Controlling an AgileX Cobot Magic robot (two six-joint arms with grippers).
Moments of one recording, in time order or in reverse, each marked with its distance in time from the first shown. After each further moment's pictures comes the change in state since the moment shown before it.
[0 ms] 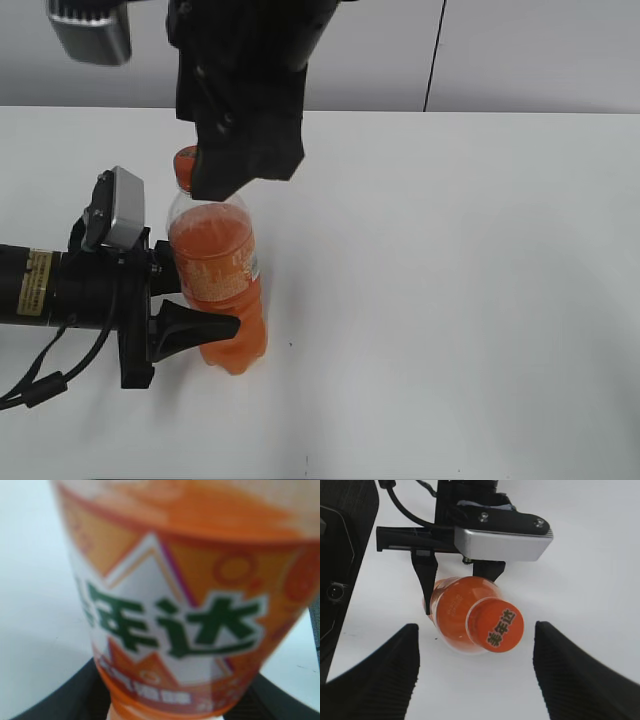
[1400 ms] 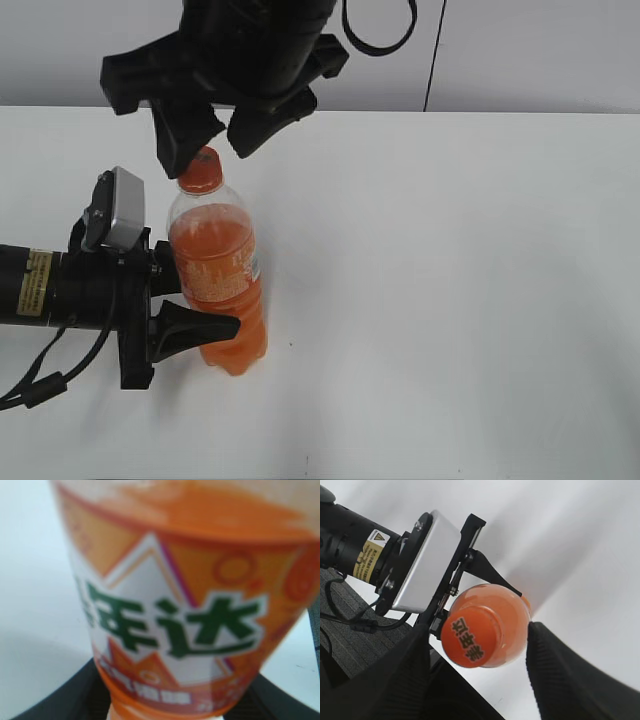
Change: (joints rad) left arm 0.000 0.000 0.000 0.004 -0.001 -0.002; right arm 0.000 0.031 0.001 -0.049 -0.050 1.229
